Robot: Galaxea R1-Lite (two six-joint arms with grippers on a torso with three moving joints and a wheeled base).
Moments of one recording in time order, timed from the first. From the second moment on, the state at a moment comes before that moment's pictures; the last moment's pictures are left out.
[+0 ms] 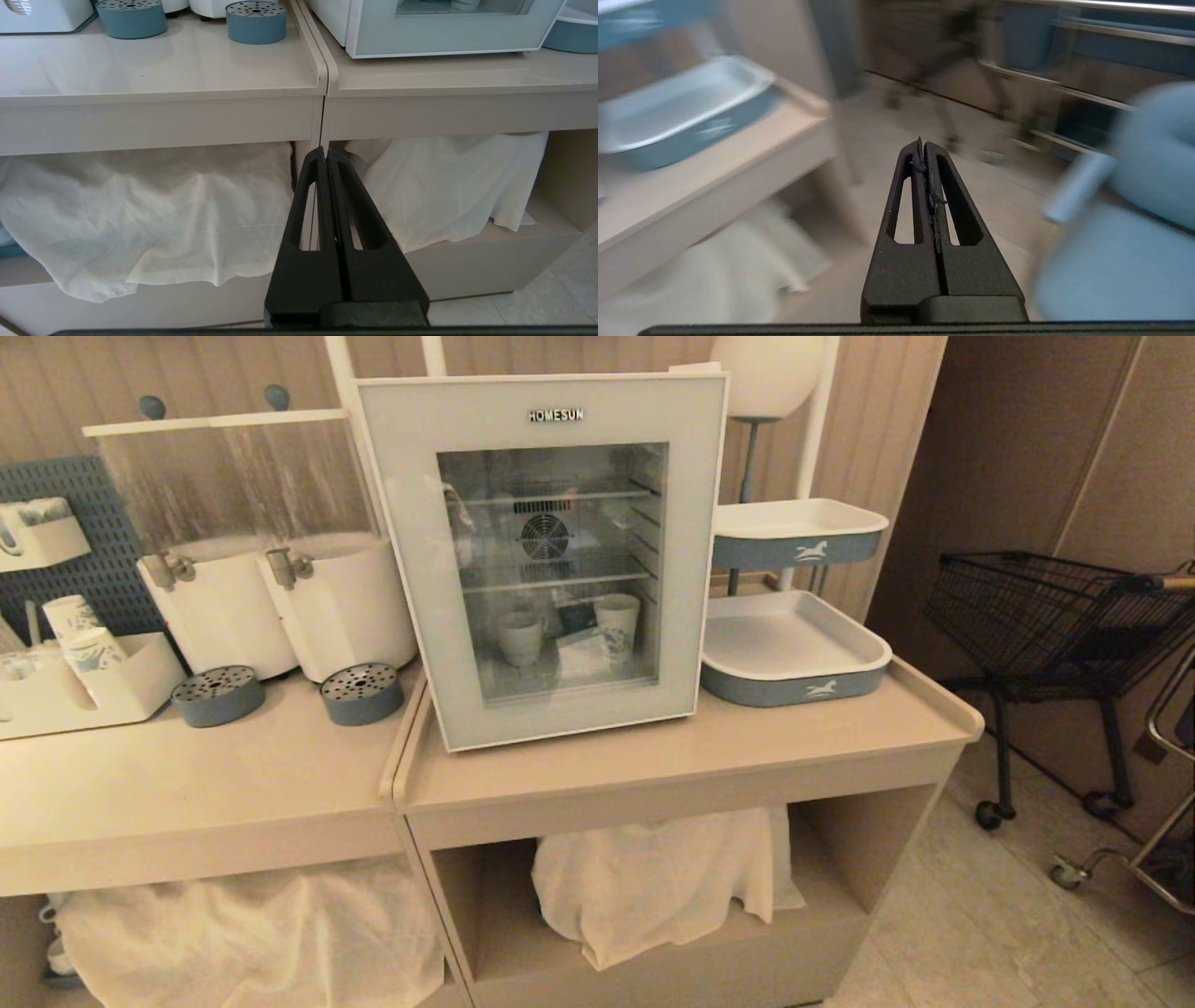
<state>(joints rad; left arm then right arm) 0.01 0.00 0.00 0.00 0.01 -0.05 -0.02 0.22 -0.41 0.20 -0.57 0.10</state>
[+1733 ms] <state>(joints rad) 0.01 0.00 0.00 0.00 0.01 -0.05 0.00 0.00 -0.03 0.08 0.00 -0.02</state>
